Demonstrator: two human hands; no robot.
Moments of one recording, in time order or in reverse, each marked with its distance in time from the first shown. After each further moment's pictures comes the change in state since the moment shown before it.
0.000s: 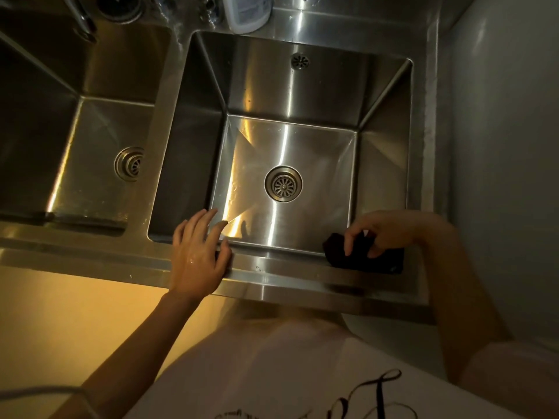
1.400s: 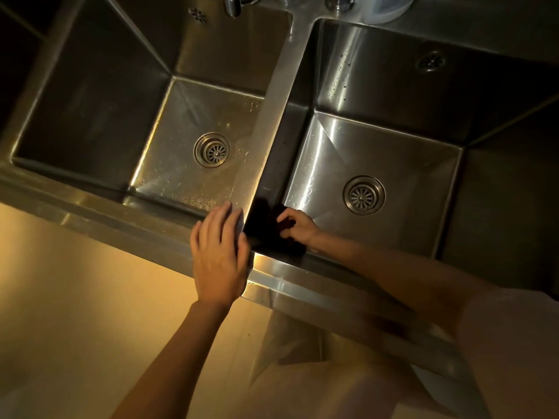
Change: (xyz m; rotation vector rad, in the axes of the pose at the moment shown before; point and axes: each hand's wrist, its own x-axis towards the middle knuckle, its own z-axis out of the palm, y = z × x) left_hand -0.008 -0.091 -0.026 -0.031 0.227 -0.289; right_hand 0.290 -0.171 0.065 0.650 0.338 -0.117
